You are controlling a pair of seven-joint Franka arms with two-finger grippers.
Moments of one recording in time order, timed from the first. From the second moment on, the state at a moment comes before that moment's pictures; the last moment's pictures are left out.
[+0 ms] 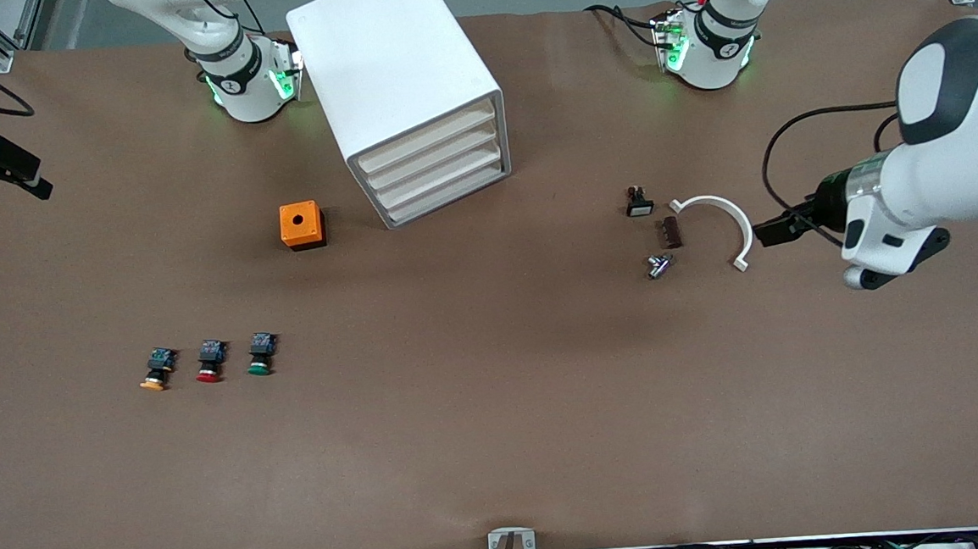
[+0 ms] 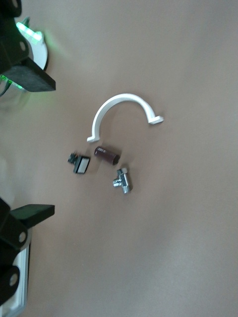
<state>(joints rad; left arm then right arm) 0.02 0.27 -0.20 -1.56 -0.14 1.52 -0.66 -0.03 -0.14 -0.06 -1.69 0.02 1.59 -0.01</state>
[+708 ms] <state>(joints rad) -0.17 0.42 -0.21 -1.55 -0.26 1.57 -1.18 -0.08 0.18 -0.07 -1.66 0.02 1.78 -0.07</state>
